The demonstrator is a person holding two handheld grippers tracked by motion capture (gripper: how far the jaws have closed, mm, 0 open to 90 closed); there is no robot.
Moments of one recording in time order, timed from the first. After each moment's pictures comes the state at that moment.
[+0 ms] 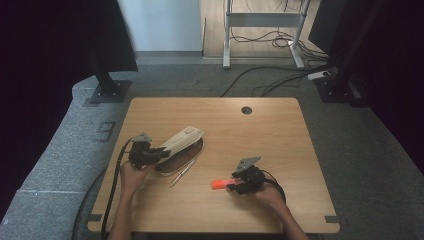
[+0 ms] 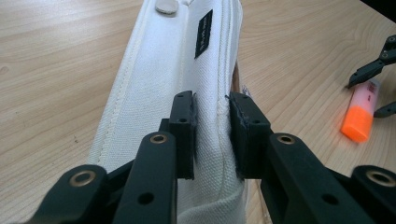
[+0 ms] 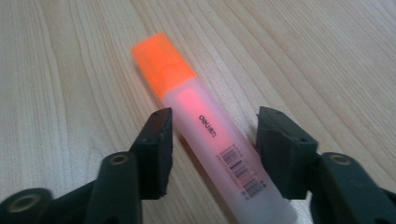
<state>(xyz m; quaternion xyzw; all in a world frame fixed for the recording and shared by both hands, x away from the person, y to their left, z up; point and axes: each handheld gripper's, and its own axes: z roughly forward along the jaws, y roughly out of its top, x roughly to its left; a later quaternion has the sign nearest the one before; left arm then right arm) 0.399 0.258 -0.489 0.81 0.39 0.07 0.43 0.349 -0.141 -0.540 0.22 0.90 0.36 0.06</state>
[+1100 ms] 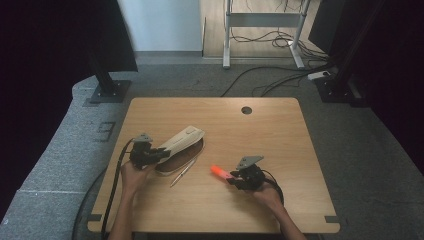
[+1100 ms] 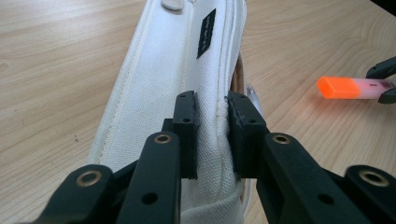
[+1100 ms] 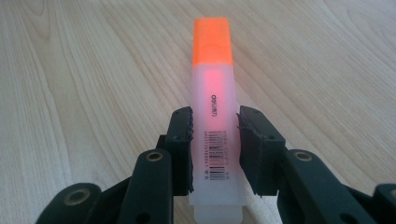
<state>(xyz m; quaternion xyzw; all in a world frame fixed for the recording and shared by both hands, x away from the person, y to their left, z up) 0.400 0.258 -0.493 0.81 0.40 0.08 0.42 0.345 -0.139 -0.530 0.27 0.88 0.39 0.08</state>
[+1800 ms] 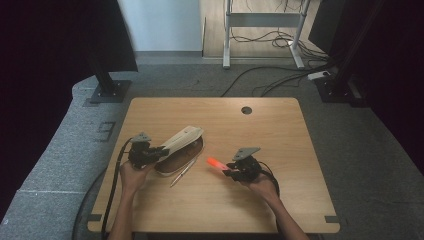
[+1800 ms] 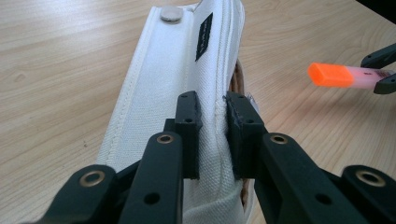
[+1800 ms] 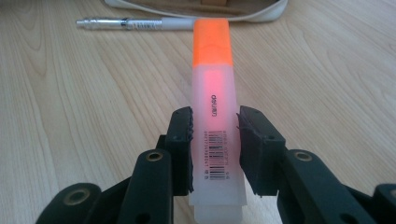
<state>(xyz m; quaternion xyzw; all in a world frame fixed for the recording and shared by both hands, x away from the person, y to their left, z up) 0.395 0.258 -0.486 0.80 0.40 0.09 0.43 0.364 -0.127 -0.512 0.27 0.87 0.40 0.09</state>
